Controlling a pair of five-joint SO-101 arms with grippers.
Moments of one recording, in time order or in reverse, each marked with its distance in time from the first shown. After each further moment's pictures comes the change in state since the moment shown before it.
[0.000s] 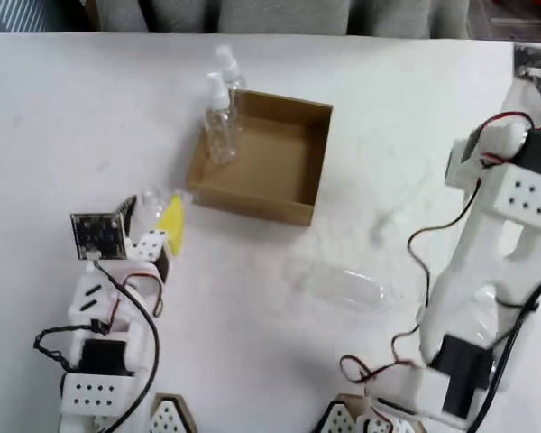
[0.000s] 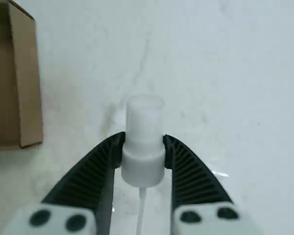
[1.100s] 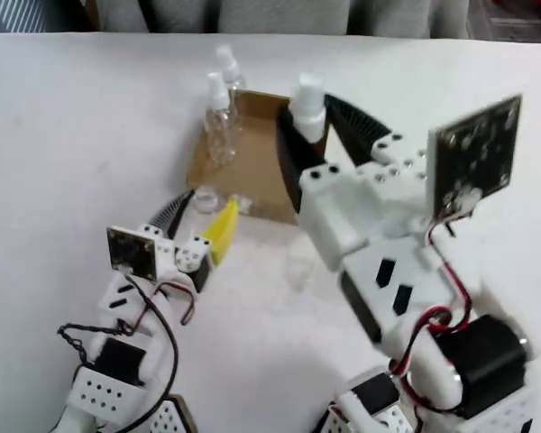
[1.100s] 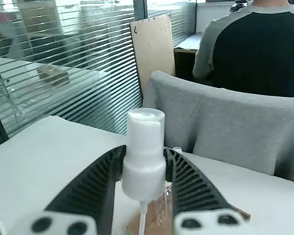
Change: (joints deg) left arm 16.4 0.0 0.1 -6.1 0.2; right arm -46.6 -40.0 15.4 -28.8 -9.8
